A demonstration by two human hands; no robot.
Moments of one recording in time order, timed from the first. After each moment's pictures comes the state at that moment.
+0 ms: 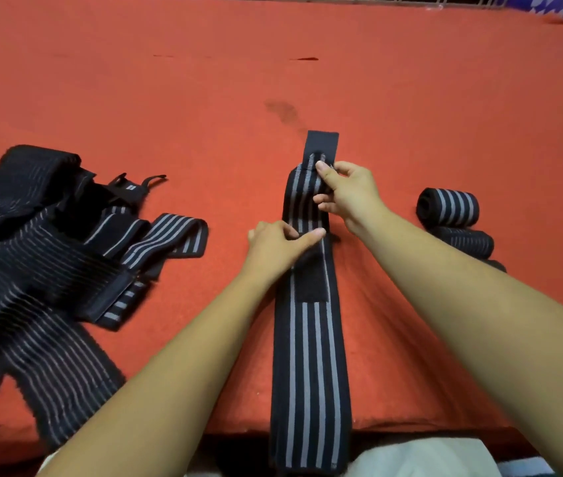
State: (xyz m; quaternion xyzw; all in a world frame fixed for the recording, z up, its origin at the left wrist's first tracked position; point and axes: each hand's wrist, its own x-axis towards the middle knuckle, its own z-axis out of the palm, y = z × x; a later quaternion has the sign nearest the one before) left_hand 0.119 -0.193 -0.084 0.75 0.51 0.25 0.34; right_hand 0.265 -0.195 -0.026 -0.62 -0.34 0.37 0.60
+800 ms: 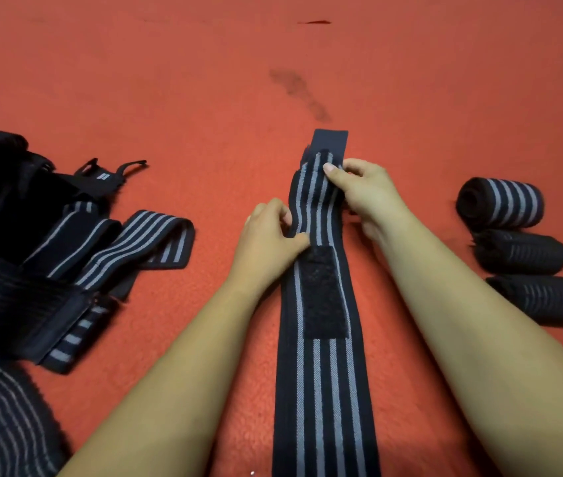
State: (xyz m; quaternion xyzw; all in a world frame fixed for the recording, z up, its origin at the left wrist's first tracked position) left_hand 0.123 -0.148 -0.112 0.76 0.47 0.31 0.32; right_hand 0.290 -0.154 -0.076 -0.66 -0.38 0.35 0.55
